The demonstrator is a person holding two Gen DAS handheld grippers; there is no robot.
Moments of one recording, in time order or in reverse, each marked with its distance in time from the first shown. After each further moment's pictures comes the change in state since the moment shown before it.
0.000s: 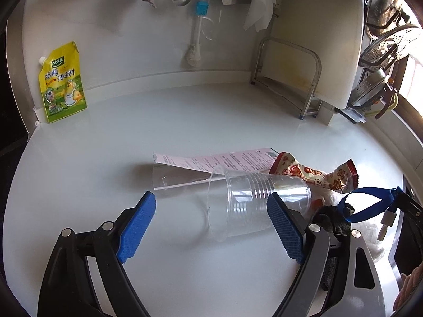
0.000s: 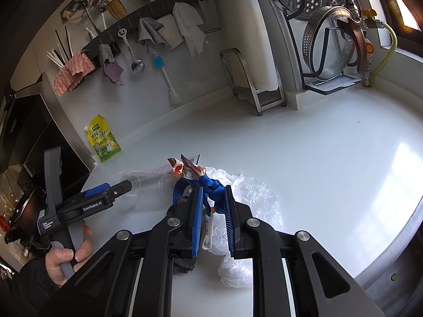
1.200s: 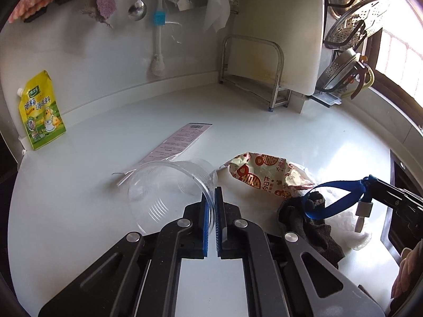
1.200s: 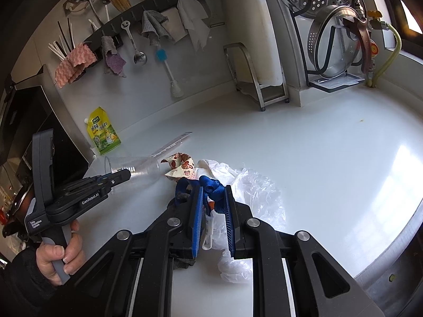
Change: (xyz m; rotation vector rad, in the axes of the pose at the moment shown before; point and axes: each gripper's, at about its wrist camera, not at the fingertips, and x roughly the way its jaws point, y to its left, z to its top) left arm -0.016 -0.036 -0.001 0.147 -0.007 -0.054; right arm 0.002 0.008 -0.004 -0.033 0.024 -0.008
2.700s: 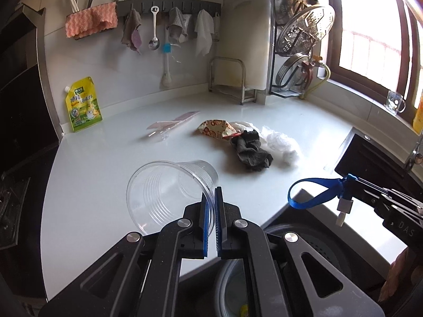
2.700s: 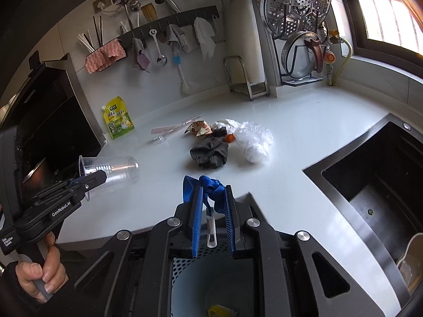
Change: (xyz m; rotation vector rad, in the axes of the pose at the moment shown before) left arm -0.186 -0.032 -0.132 0.030 -0.098 -0.005; right arm -0.148 0.084 -0.138 0.003 -0.080 -0.117
